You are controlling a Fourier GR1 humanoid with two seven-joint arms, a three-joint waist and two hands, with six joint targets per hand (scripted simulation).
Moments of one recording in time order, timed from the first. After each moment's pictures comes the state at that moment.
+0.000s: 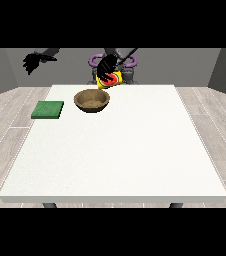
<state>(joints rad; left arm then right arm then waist) -1.05 0.04 -0.82 -0.50 -1.58 0.13 0.37 -0.21 -0.39 -0.35 -0.98 -0.22 0.46 -0.32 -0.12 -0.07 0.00</state>
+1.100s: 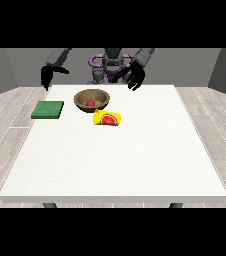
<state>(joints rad) -0.70 0.01 -0.13 -0.91 -0.66 0.49 0.20 -0.21 -0.24 -0.30 -1.04 -0.21 0.33 -0.27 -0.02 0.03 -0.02</state>
